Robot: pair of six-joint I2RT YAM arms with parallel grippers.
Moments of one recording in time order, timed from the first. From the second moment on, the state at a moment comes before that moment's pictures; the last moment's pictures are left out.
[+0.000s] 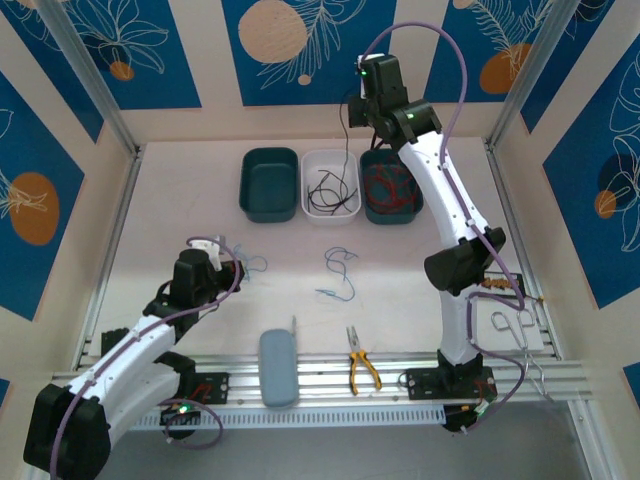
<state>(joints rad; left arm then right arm) -0.34 0.85 0.35 -0.08 0.14 -0.49 0.44 2.05 2.46 -0.95 0.30 0.12</state>
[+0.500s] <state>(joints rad) -0.34 0.85 0.35 -0.08 0.14 -0.49 0.47 2.19 2.49 -0.94 0.26 0.13</state>
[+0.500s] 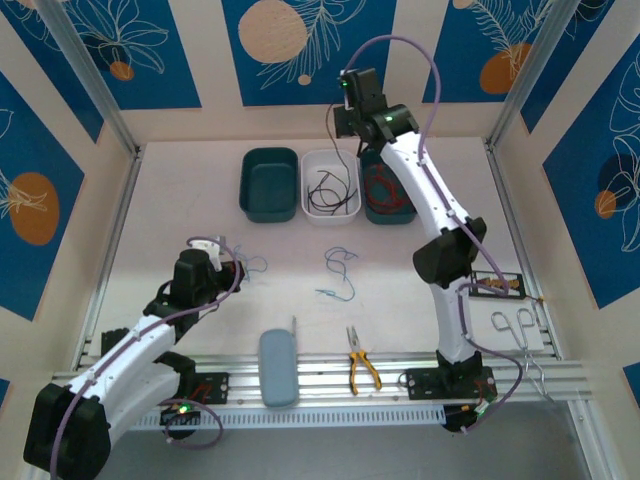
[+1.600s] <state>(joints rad) -0.34 0.89 0.35 -0.08 0.14 -0.49 0.40 2.34 2.25 -1.01 0.04 0.37</state>
